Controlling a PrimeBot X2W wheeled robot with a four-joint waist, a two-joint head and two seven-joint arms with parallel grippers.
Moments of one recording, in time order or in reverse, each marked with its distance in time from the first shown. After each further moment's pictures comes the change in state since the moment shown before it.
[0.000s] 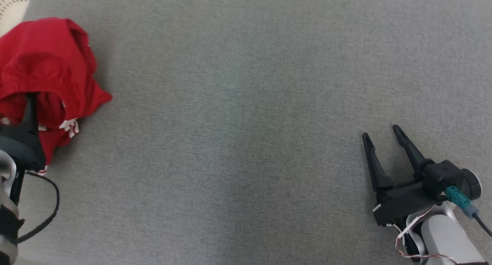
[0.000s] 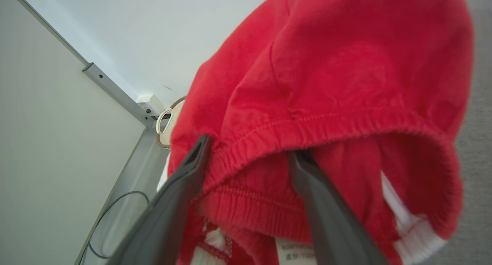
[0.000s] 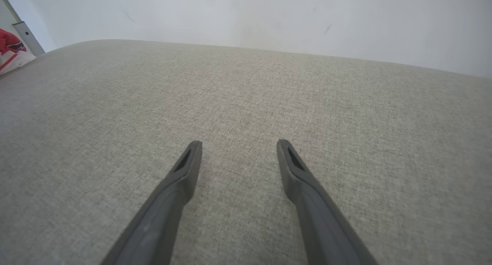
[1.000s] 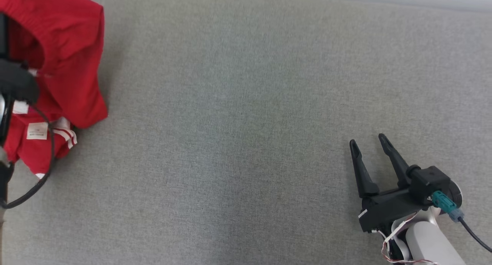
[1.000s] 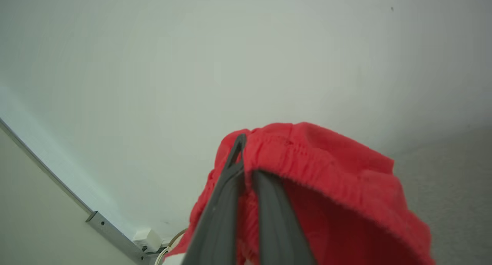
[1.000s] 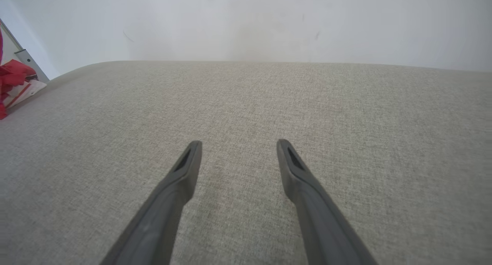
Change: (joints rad) left arm -0.131 0.022 -0.100 -0.262 -0.005 0.005 0.002; right arm 0.001 0.068 0.003 0.033 0.031 0.001 0.000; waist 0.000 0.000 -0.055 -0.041
